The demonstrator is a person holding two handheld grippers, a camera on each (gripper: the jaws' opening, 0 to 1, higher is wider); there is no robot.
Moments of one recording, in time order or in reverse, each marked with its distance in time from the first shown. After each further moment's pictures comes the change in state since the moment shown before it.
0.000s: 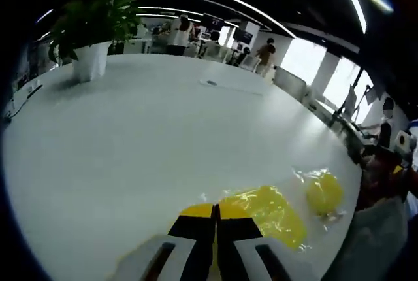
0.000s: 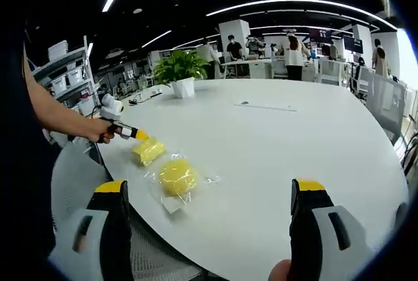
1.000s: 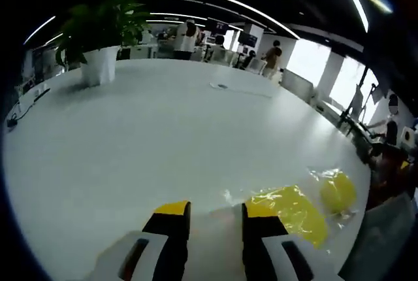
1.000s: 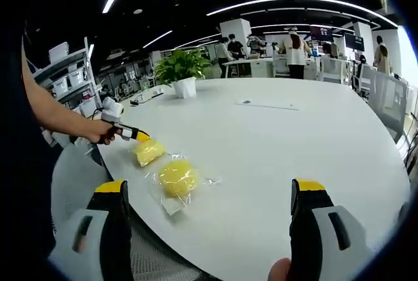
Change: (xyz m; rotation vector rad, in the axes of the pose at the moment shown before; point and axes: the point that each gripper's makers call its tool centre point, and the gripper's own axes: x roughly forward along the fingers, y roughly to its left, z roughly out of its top) left arm -0.006 0.026 0.003 0.007 -0.038 0.058; right arm 0.005 -0.001 0.001 0.008 -0.001 0.018
